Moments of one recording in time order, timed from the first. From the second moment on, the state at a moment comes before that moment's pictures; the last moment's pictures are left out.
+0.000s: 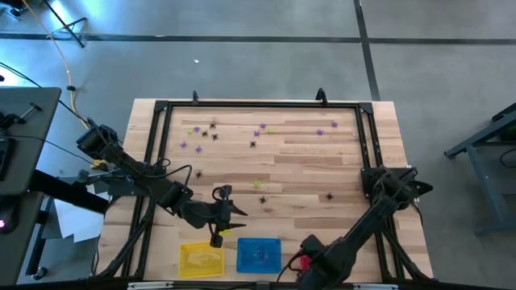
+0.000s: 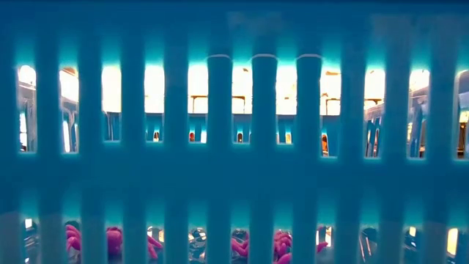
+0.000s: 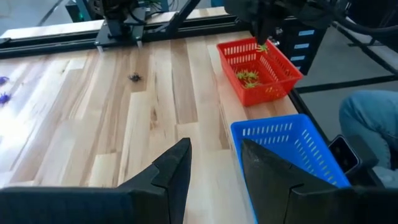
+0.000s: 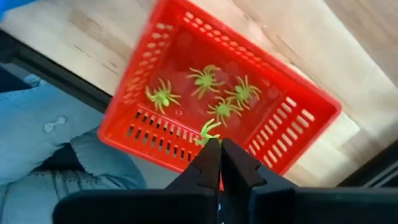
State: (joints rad) left arm -0.58 1.44 0.93 0.01 -0.43 -0.16; right arm 0.79 2.10 1.88 -1.36 -0.13 1.70
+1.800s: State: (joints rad) left arm -0.42 1.37 0.73 -0.52 -0.22 -0.67; right arm 0.31 1.67 1.28 -1.17 0.01 0.86
